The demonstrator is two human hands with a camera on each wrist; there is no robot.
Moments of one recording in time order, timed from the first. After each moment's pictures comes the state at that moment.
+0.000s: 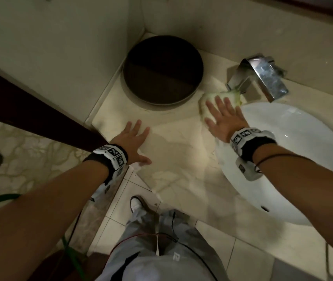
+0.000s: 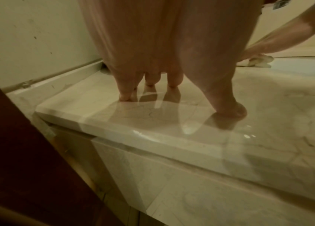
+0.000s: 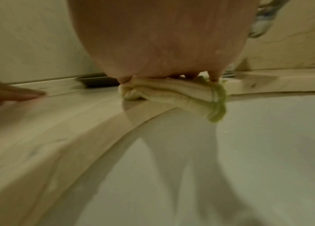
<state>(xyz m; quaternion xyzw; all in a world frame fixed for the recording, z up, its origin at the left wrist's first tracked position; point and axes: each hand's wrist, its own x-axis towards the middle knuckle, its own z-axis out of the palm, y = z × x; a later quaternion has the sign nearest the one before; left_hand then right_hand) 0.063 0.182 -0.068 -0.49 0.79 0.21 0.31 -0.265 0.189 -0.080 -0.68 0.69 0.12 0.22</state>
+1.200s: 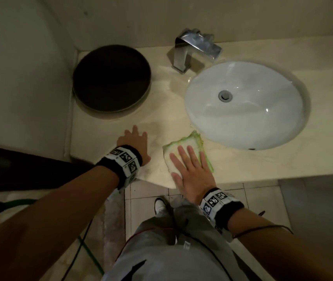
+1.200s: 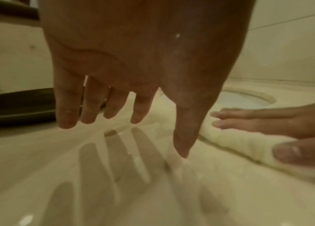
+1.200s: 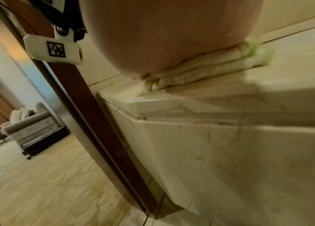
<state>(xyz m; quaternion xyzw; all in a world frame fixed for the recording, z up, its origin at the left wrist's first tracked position) 0.009 0.196 -0.035 -0.37 0.86 0.09 0.35 -0.093 0.394 -0.092 -0.58 0.78 0.03 0.21</state>
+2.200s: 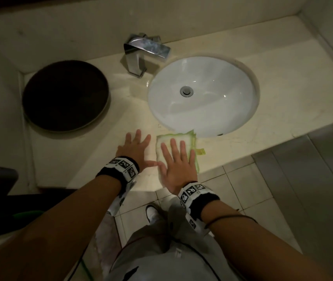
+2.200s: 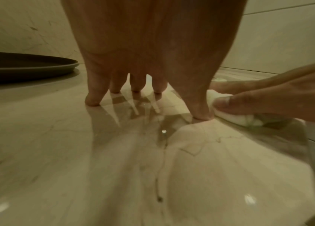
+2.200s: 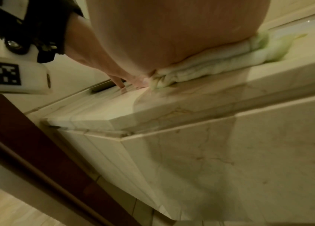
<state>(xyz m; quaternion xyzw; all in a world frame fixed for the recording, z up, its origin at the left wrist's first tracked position) -0.036 0.226 -0.074 -0.25 0.91 0.15 0.30 -0.086 0.392 -0.095 -0.38 0.90 -0.02 0.21</state>
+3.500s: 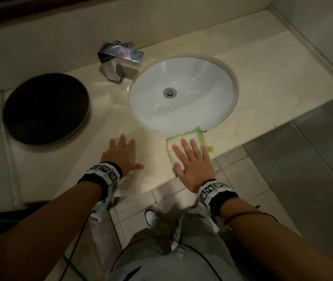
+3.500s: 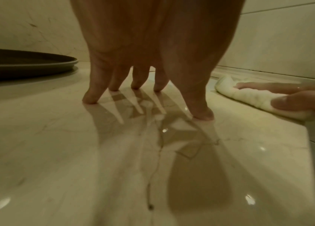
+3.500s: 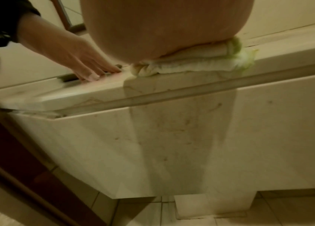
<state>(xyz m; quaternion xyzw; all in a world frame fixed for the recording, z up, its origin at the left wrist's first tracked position) -0.043 0.232 -0.060 -0.26 0.91 0.15 0.30 -0.140 0.470 -0.099 -0.39 0.91 -0.01 0.17</state>
